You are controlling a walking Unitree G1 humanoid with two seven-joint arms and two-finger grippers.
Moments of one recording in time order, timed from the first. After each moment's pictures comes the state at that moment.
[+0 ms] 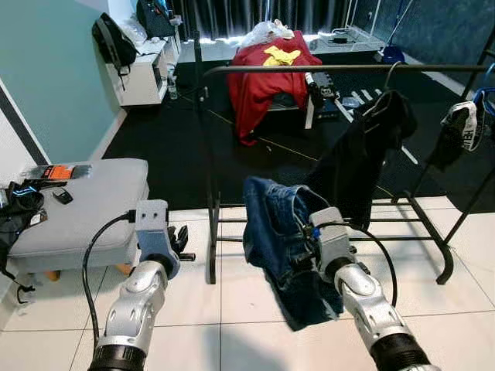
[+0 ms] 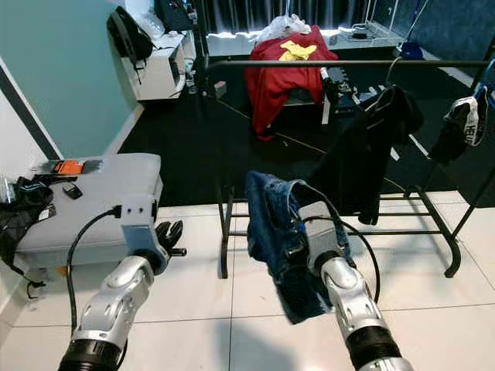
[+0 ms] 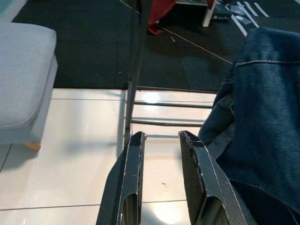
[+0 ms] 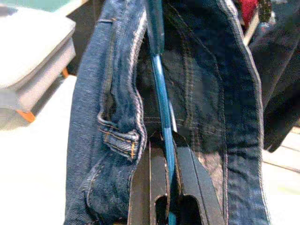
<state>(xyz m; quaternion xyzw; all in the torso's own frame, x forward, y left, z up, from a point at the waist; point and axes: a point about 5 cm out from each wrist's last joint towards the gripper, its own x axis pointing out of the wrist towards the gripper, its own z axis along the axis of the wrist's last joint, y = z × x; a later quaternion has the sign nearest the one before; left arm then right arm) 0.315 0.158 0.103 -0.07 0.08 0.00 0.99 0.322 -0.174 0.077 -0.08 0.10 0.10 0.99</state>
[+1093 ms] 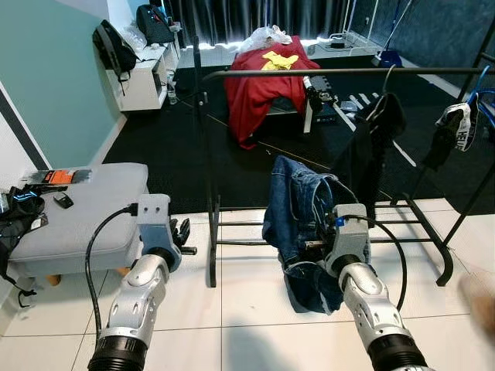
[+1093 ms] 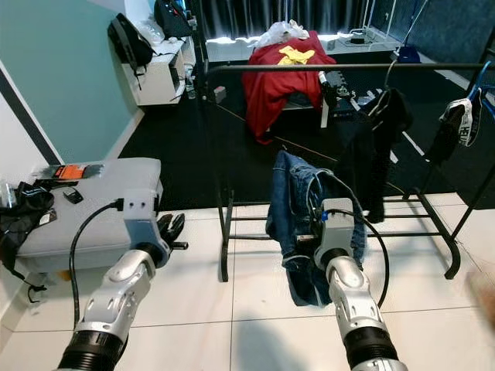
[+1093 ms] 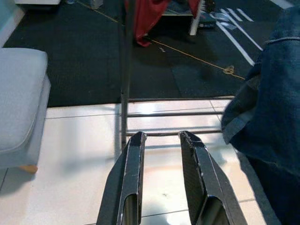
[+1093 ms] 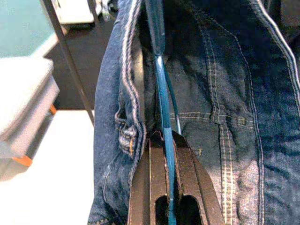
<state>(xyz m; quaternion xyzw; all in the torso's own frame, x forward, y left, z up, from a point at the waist) 0.319 0.150 0.109 -0.05 0.05 -0.04 1.00 0.329 -0.186 0.087 -0.03 0.08 0.04 1.00</state>
